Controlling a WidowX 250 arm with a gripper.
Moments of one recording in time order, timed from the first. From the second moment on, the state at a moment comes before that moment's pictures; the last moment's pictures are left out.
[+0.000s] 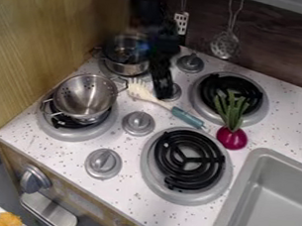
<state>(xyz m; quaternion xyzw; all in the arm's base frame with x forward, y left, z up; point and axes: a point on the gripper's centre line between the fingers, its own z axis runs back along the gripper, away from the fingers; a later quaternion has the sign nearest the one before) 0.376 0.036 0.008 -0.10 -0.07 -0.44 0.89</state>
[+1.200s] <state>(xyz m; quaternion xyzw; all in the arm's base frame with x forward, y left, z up) 0.389 0.019 -0.036 -0.04 -0.15 -0.59 0.79</state>
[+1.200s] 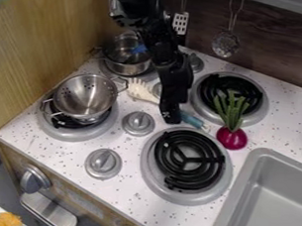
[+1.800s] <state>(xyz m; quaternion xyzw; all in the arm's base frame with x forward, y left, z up) 0.386 0.022 -0.039 -0.05 -0.15 -0.58 0.80</state>
